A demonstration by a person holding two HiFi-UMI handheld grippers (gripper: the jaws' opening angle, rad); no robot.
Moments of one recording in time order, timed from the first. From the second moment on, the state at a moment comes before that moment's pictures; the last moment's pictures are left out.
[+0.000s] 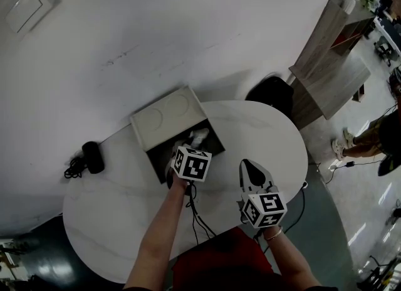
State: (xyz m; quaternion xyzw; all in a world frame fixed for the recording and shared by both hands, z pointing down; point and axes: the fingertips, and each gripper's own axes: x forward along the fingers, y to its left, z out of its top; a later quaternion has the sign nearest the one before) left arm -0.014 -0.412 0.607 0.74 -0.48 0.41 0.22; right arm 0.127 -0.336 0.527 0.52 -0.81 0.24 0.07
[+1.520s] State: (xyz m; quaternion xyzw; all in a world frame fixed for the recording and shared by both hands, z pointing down) left arm -0.023 -0.366 0.475 0.79 -0.53 0.28 0.12; right arm 0.089 -0.309 0.493 0.51 -0.83 0.20 0.08
